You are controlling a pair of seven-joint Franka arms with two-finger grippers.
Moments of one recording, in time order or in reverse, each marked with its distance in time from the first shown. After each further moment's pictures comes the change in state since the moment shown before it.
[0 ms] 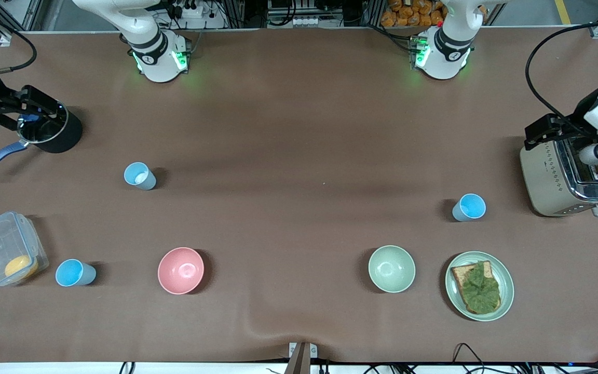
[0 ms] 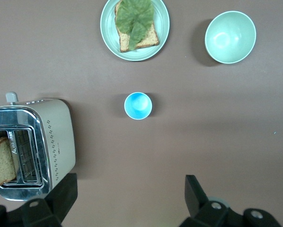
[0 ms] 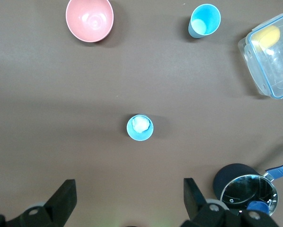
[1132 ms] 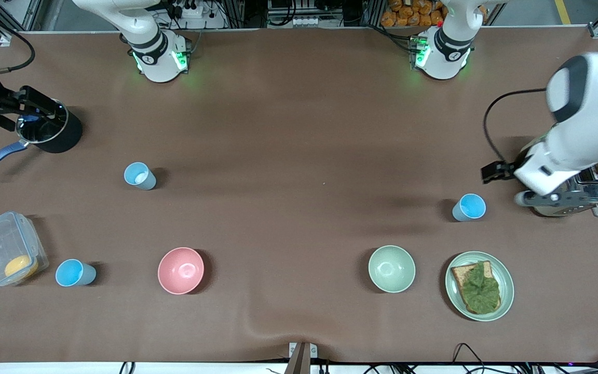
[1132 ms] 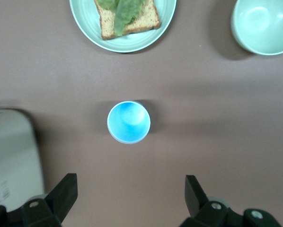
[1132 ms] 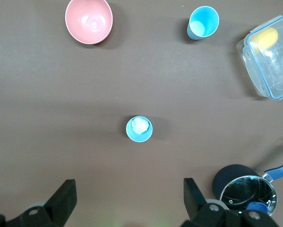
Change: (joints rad) left arm 0.008 0.041 -0.006 -0.487 0.002 0.526 -0.009; right arm 0.000 0.007 -0.003 0.009 -0.001 0.001 0.000
